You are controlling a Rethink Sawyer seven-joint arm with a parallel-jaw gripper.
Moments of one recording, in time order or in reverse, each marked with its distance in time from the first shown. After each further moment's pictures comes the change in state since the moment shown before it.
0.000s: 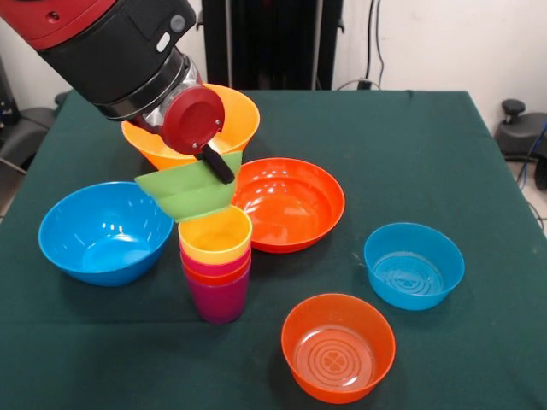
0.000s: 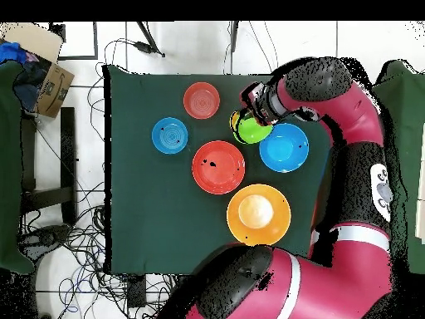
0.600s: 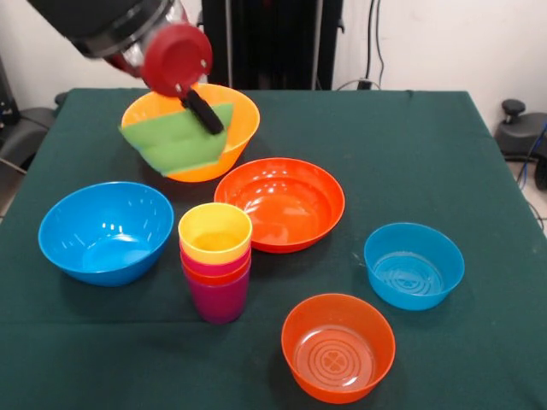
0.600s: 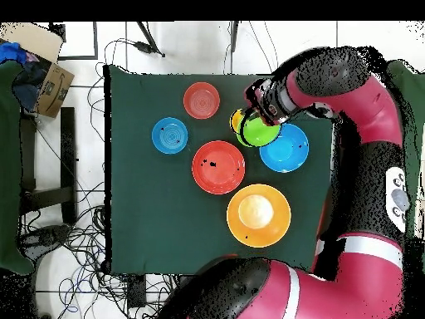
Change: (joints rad) arm 0.006 -0.064 -0.038 -0.010 0.000 0.096 0.051
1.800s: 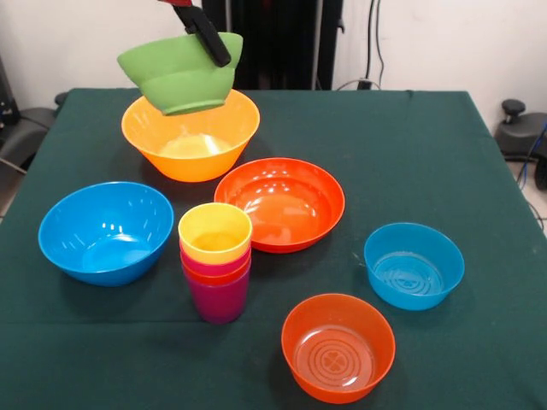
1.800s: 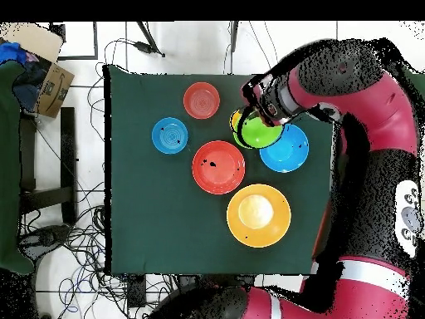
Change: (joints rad) arm 0.043 -0.104 -0.076 0.059 0.055 0.029 0.008
